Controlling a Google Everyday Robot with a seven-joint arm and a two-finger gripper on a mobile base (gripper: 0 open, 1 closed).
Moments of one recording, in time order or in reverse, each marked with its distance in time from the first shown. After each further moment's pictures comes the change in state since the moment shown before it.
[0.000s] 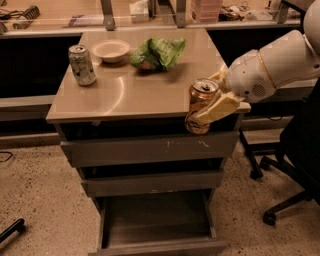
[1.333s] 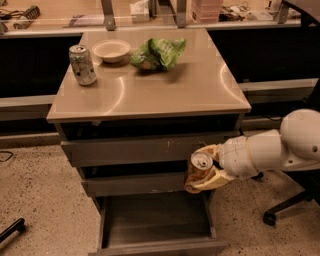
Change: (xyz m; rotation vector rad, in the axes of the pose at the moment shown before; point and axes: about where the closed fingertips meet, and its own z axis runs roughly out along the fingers) arm 0.120 0.086 0.099 -0.017 -0.075 -0.091
